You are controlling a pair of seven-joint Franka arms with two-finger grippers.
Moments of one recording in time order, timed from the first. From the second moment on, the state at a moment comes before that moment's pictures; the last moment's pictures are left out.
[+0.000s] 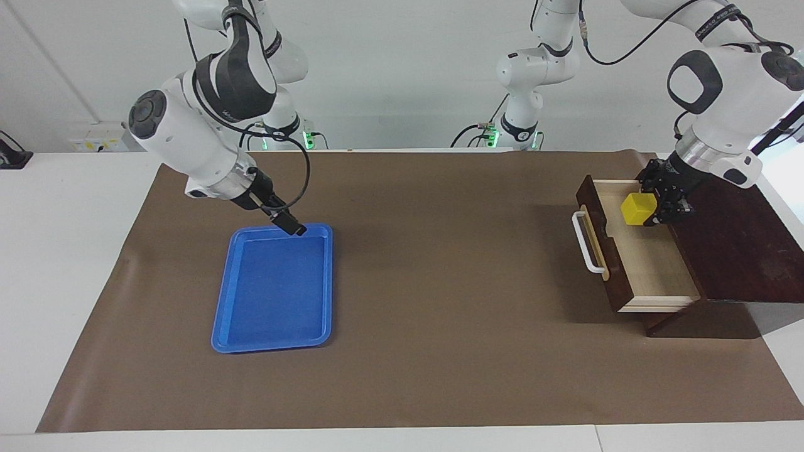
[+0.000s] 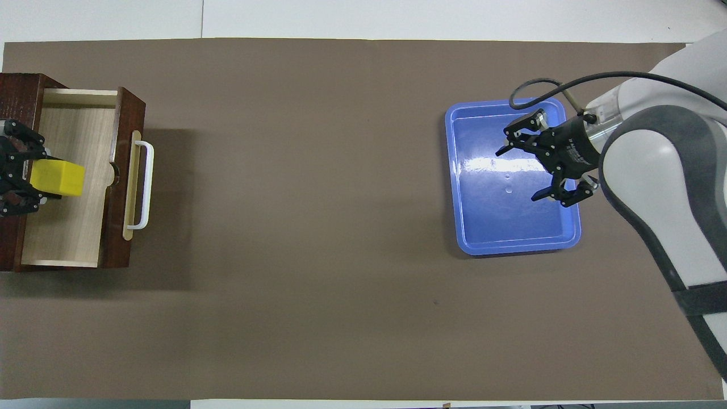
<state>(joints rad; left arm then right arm) 0.13 0.01 -0.01 -1.84 -0.06 1.85 -1.37 0.03 0.15 0.03 -1.70 0.33 1.71 0.78</state>
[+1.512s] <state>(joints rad) 0.15 -0.01 -0.03 -2.08 -0.06 2.09 -1.37 -0.09 -0.02 0.03 -1.64 -0.04 1.51 -0.10</state>
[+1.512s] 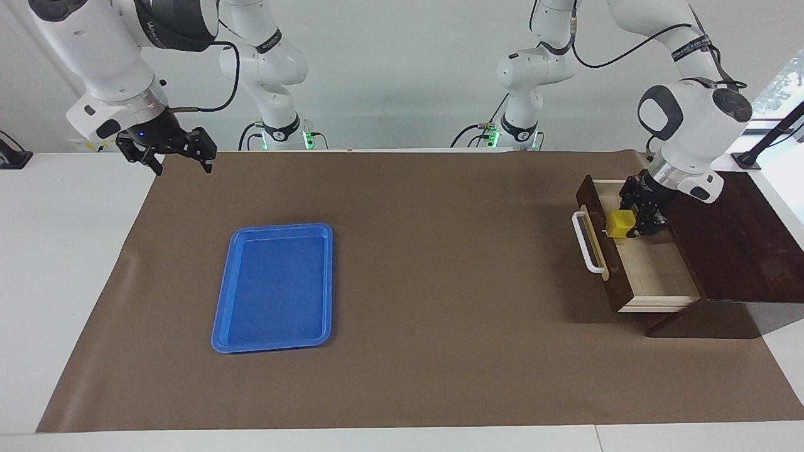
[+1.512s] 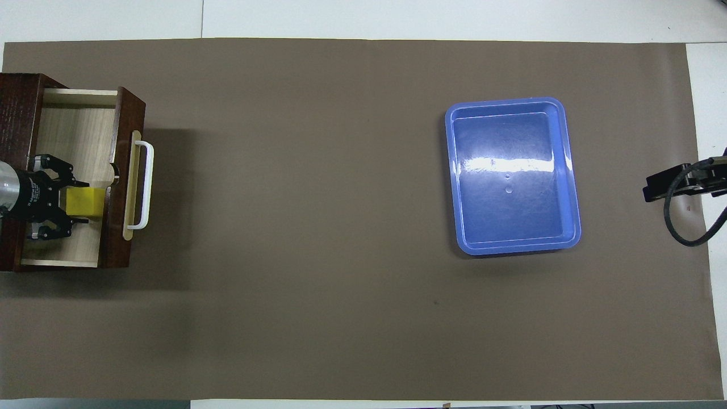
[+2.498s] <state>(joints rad) -0.10 0.09 -0.05 -1.88 0.10 1.89 -1.54 -0.09 -0.01 0.04 -1.63 -0.03 1.51 -0.04</state>
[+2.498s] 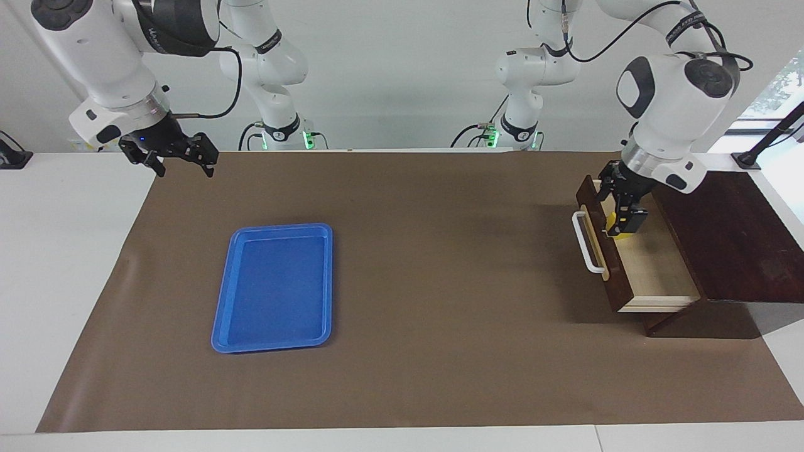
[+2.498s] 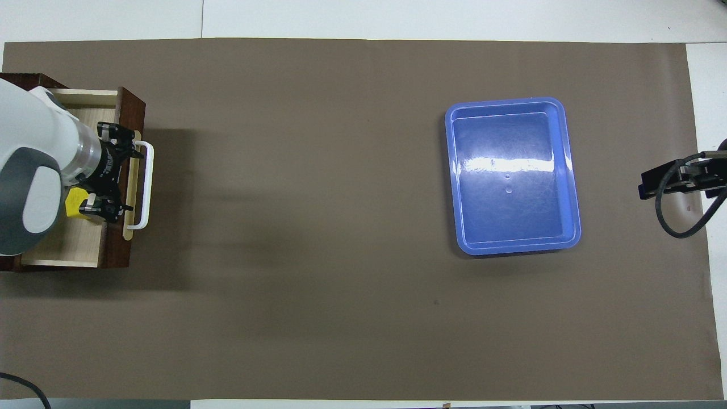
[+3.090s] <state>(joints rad) -0.03 0.11 -0.03 -1.88 0.14 1.92 -1.53 -0.09 -0.01 0.05 -1.63 -0.03 1.51 -0.04</state>
